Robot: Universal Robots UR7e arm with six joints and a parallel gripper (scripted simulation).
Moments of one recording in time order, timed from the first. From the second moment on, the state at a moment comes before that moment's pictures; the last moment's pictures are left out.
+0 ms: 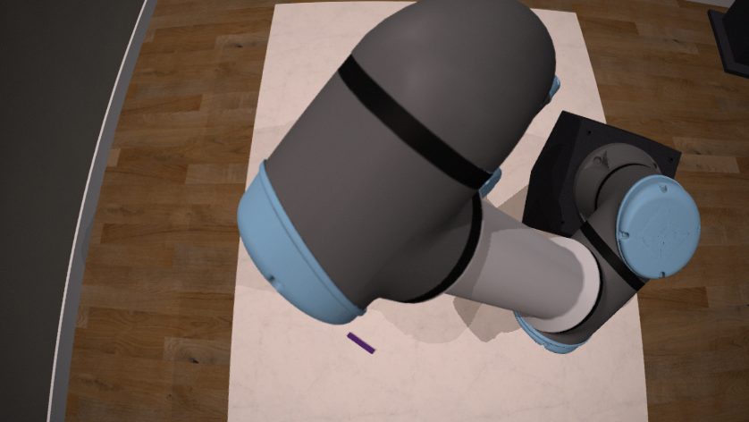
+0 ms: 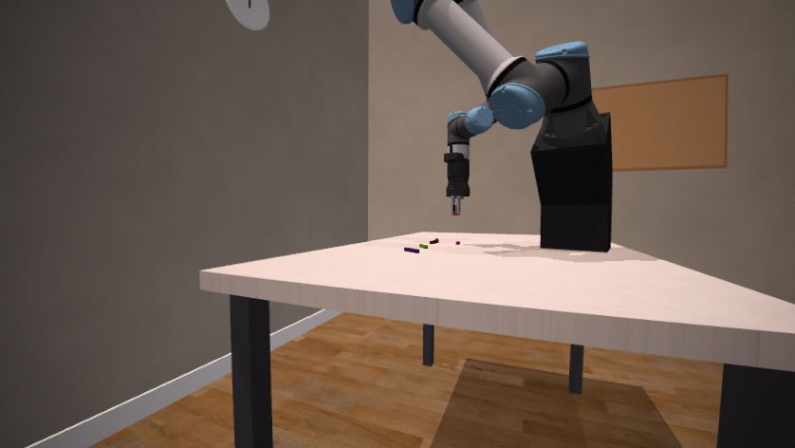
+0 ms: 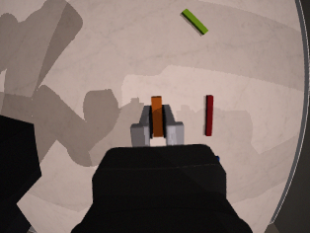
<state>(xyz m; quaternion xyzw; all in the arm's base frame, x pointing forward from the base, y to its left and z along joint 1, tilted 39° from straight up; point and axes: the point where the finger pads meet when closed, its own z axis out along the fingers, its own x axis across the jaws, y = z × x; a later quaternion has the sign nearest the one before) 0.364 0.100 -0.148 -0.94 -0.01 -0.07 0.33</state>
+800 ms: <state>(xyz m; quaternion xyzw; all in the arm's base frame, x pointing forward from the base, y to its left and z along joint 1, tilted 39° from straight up) 0.369 0.124 -0.177 -0.94 -0.01 -0.07 0.33</state>
